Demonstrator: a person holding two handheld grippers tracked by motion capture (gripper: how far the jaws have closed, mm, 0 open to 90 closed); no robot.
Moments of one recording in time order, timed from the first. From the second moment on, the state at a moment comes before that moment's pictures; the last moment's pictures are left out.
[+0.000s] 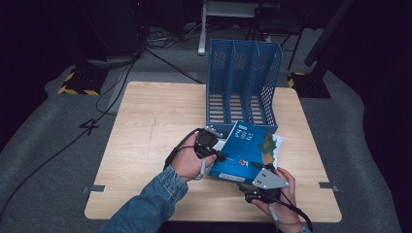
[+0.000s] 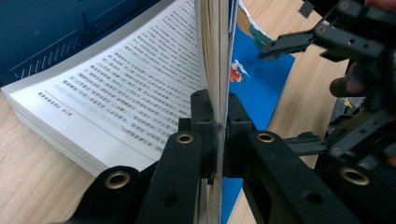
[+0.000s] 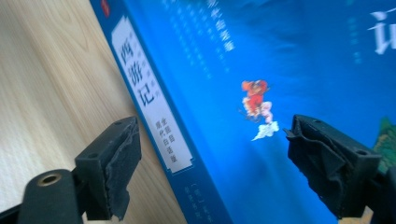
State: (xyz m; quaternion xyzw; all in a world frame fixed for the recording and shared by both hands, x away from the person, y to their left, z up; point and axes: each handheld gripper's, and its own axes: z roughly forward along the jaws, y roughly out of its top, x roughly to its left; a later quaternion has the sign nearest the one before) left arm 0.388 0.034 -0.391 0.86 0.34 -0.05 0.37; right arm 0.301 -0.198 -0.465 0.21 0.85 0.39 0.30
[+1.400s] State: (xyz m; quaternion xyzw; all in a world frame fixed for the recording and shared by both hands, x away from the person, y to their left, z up) left arm 0.391 0.029 -0.402 0.85 0.35 -0.08 0.38; right arm 0.334 -0.177 -0.515 0.12 0.81 0.29 0.49
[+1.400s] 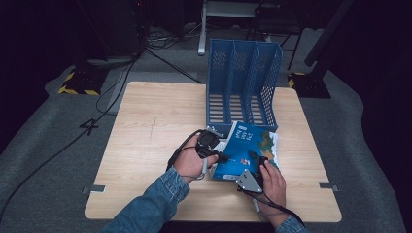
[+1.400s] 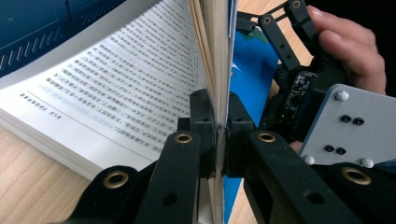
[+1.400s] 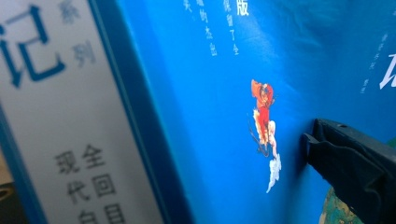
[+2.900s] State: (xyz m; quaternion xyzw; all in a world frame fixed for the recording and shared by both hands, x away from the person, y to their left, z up) left arm 0.403 0.044 -0.421 0.81 0.40 -0.08 0.43; right arm 0.339 -0.154 -0.507 0.06 0.83 0.20 0.53
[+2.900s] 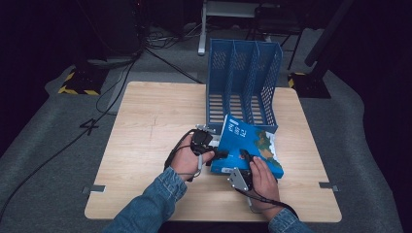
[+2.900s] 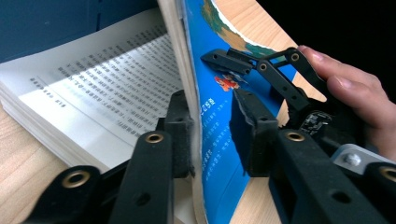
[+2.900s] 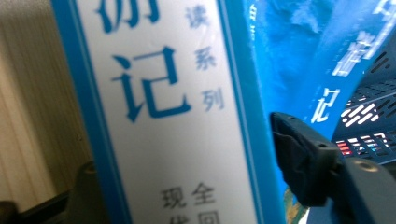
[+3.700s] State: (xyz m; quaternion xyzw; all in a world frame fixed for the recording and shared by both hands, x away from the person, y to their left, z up) left arm 0.405 0.120 -0.437 0.77 0.46 0.03 0.44; right arm 0.337 -0.154 -0.498 0.05 0.85 0.17 0.49
